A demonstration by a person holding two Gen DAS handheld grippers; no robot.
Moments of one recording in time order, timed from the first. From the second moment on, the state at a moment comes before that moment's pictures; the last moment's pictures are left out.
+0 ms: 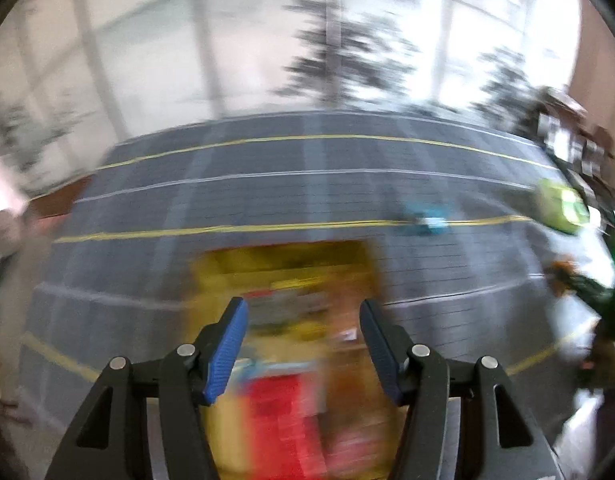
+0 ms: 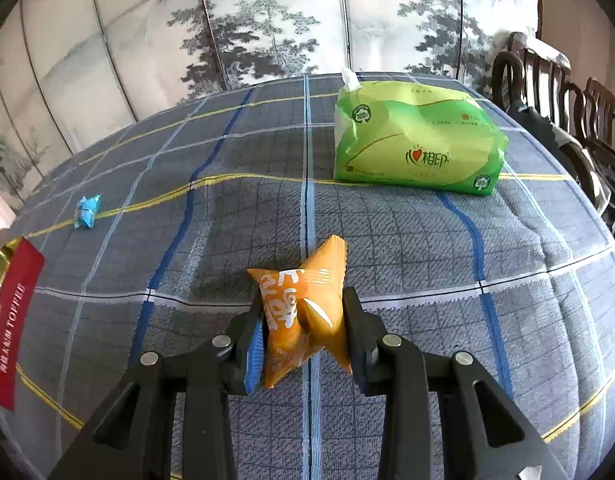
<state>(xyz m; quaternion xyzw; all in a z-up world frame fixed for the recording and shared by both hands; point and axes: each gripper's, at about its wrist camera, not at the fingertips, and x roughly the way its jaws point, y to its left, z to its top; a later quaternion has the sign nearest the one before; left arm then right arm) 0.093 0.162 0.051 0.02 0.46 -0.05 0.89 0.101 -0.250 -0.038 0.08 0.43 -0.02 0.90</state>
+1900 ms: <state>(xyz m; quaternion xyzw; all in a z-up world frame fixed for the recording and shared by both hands) 0.021 0.004 -0.002 0.07 0.48 -0.08 0.87 0.105 -0.241 -0.039 0.05 0.44 -0.02 0.90</state>
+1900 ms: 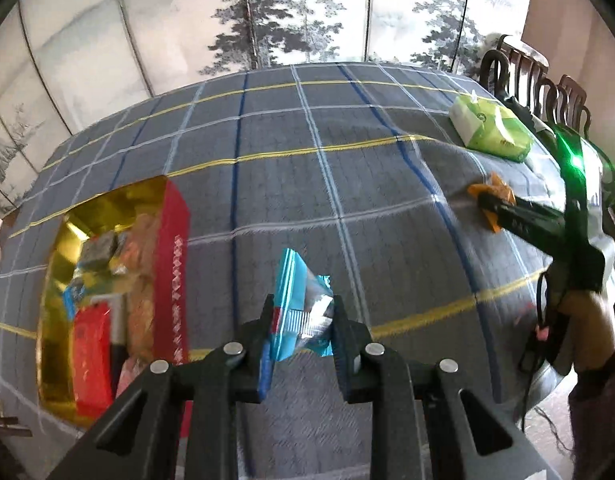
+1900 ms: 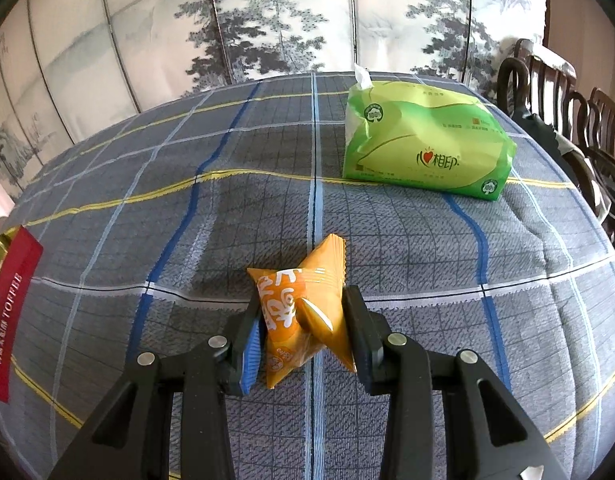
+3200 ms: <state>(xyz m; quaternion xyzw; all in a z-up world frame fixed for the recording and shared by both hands) -0.046 0.039 -0.003 0.09 0.46 -0.06 0.88 0.103 -0.236 -0.038 0.02 0.44 -0.03 0.90</state>
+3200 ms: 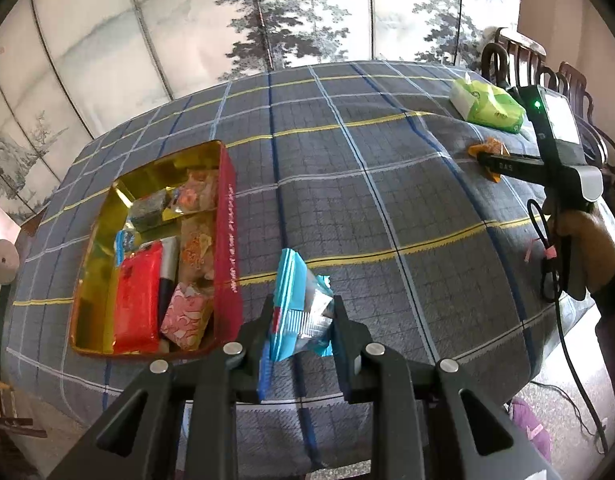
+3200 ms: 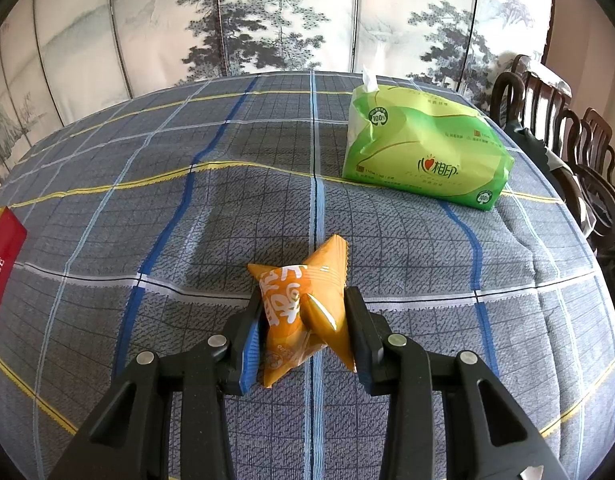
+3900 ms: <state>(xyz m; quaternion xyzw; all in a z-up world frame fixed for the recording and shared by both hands) -0.053 0.080 0.005 0.06 0.47 -0.04 0.88 0.103 -0.237 -0.037 0.02 0.44 -0.04 0.90</state>
